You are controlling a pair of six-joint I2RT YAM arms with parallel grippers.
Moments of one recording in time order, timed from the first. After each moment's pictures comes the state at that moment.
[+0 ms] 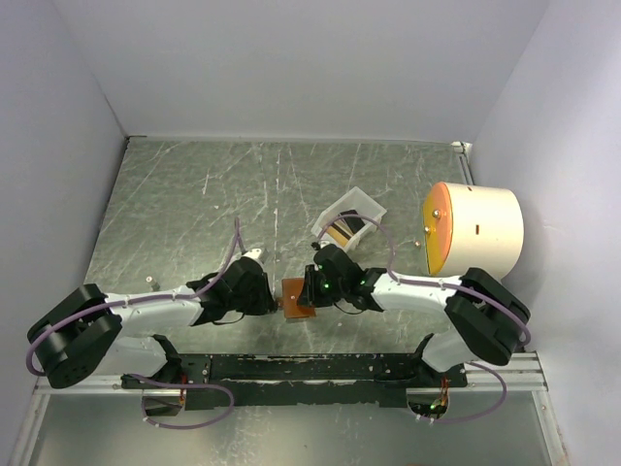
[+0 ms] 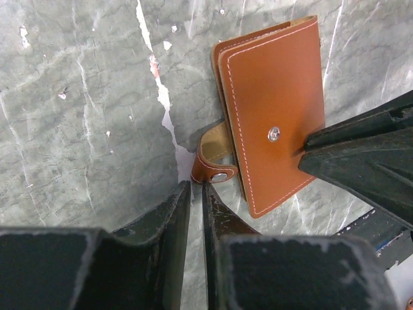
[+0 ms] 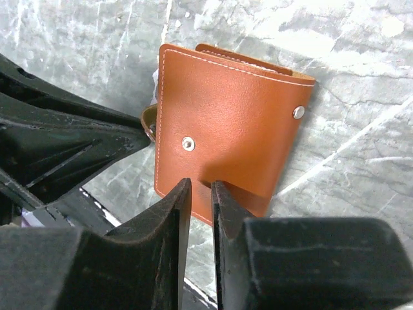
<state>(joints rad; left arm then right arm) -0.87 1.28 0.43 0.02 -0.01 -0.78 0.91 1.43 0.61 0.02 -0.13 0.76</state>
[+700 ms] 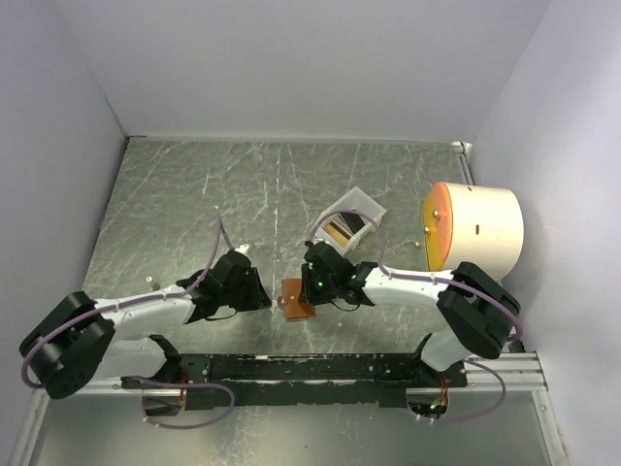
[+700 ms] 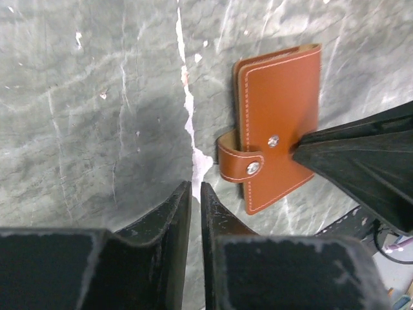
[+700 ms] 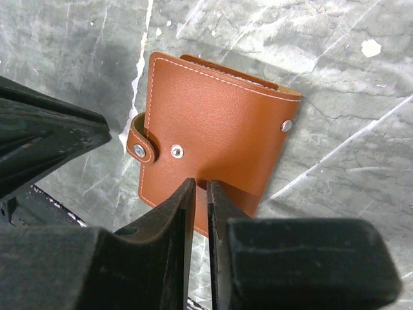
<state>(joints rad) -0.77 1.19 0.40 -0.01 0.06 -0.84 0.93 1.51 0.71 -0.11 -0.05 0.69</state>
